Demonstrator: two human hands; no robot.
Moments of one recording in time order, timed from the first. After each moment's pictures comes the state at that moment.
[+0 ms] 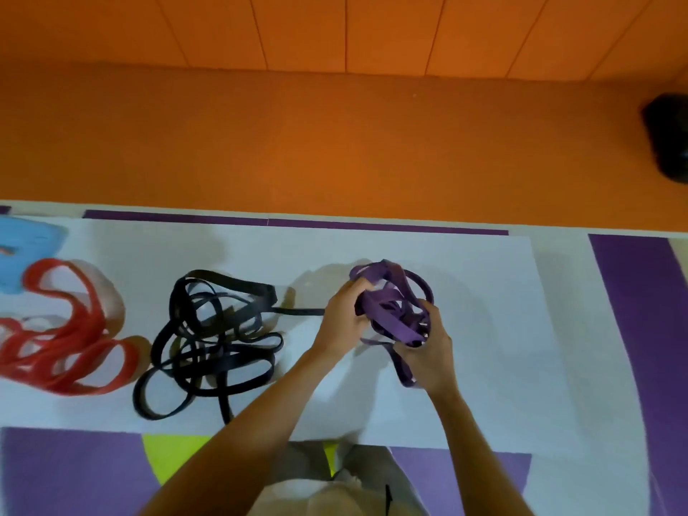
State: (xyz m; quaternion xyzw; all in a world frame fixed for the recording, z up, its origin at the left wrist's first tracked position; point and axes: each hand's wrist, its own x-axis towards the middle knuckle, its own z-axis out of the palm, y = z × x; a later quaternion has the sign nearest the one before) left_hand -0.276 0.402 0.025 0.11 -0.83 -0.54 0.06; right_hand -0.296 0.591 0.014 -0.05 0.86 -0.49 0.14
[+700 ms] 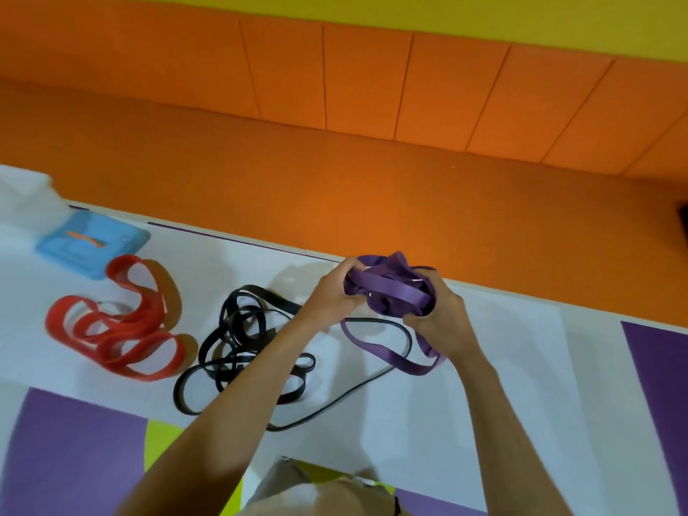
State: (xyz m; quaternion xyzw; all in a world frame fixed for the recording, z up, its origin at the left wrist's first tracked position) left_hand -0.262 0.293 0.132 0.16 -0.82 -0.54 0.05; right_hand -0.352 0.511 0.141 -0.27 0.84 -0.44 0.14
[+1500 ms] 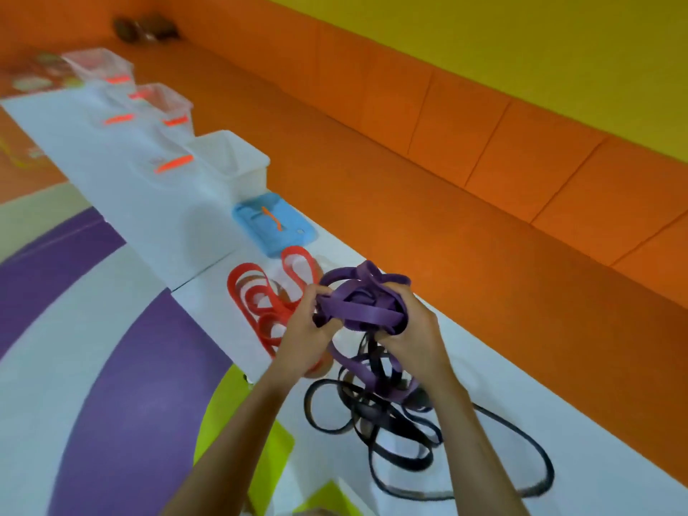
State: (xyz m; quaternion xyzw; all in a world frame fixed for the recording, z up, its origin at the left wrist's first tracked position) left_hand 0.004 0.083 0.155 0.36 -0.64 -0.60 0.32; right_hand -0.177 0.187 0.176 -0.51 0.73 -0.40 0.21
